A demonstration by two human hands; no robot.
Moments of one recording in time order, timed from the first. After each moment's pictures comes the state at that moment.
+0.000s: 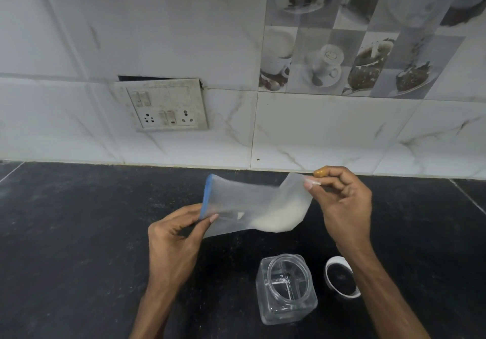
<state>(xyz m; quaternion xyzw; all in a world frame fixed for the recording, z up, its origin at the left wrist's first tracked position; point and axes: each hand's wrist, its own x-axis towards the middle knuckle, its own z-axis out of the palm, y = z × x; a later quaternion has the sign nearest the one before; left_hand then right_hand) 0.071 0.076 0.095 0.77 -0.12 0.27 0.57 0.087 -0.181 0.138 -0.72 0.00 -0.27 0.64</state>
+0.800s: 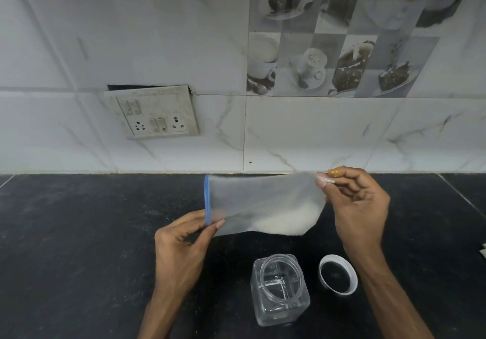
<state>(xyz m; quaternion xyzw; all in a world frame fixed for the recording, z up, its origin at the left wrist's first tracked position) 0.062 0.055 0.101 0.77 -0.14 0.25 0.58 0.075 -0.202 0.140 -0.67 0.02 -0.35 0.65</state>
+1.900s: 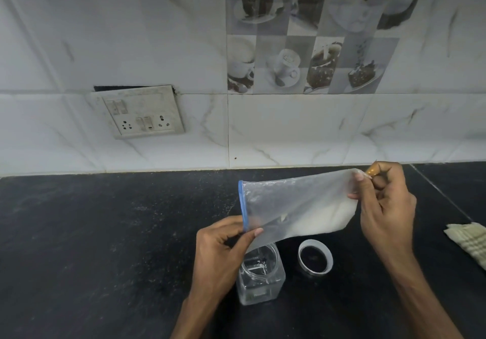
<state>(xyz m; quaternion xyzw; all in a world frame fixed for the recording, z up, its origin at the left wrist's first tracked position) 0.021 -0.017 0.100 0.74 -0.20 0.16 0.62 0.009 -0.265 0.159 -0.79 0.05 -0.40 0.47</state>
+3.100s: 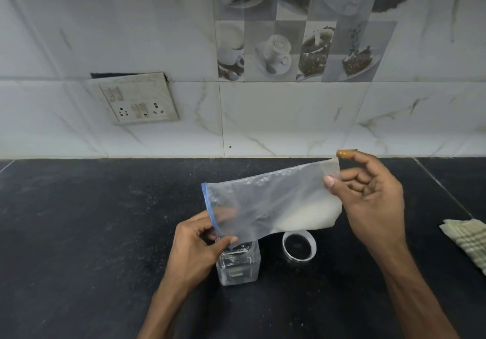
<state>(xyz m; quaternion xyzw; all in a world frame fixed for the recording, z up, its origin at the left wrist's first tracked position) 0.001 -0.028 0.090 0.79 -0.11 0.08 0.60 -0.013 -0.290 0.169 -0.74 0.00 -0.28 0.62</state>
